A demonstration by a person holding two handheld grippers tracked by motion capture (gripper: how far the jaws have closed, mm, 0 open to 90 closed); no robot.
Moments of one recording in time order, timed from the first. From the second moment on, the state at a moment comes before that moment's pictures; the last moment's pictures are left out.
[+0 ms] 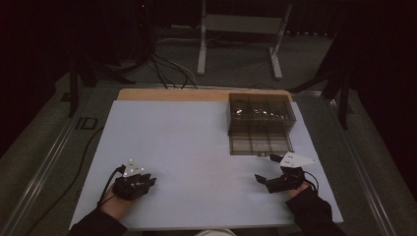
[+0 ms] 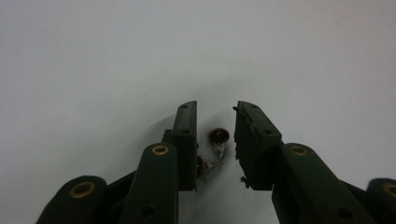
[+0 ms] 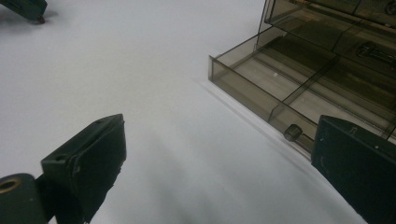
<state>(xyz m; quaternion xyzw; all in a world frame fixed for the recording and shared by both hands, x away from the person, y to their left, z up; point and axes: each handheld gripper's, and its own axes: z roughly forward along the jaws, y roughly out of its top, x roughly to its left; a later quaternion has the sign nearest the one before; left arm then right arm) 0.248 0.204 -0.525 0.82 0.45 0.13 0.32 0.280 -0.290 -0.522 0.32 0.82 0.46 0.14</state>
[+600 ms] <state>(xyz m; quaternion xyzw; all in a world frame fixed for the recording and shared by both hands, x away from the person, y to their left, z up) 0.252 0.200 -0.528 0.83 0.45 0.12 0.31 0.280 -0.290 -0.522 0.32 0.82 0.46 0.14</state>
